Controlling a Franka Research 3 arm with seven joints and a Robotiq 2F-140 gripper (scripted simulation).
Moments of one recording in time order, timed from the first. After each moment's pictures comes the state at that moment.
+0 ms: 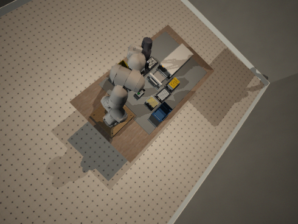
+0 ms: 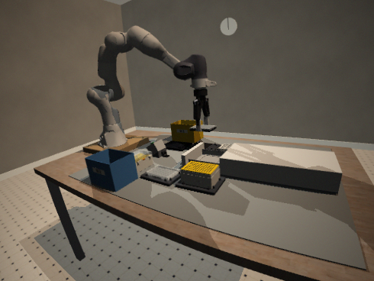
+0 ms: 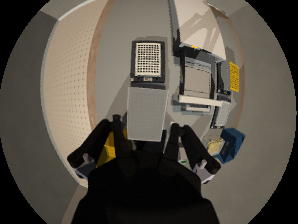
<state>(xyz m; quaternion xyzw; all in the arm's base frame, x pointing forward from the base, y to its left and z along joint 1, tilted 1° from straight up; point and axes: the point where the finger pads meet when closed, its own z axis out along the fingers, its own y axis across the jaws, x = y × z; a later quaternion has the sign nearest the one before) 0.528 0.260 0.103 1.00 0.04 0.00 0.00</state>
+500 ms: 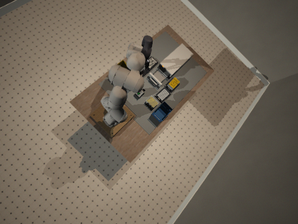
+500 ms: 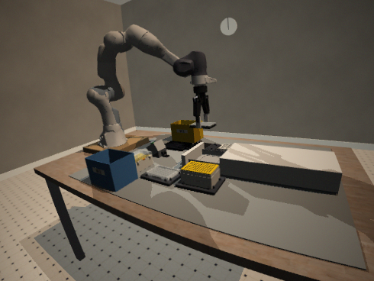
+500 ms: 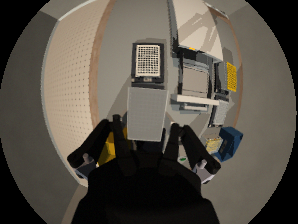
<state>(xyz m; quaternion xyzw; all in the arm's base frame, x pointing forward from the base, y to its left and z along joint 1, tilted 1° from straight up) 0.528 0.260 0.120 1.00 0.04 0.00 0.00</state>
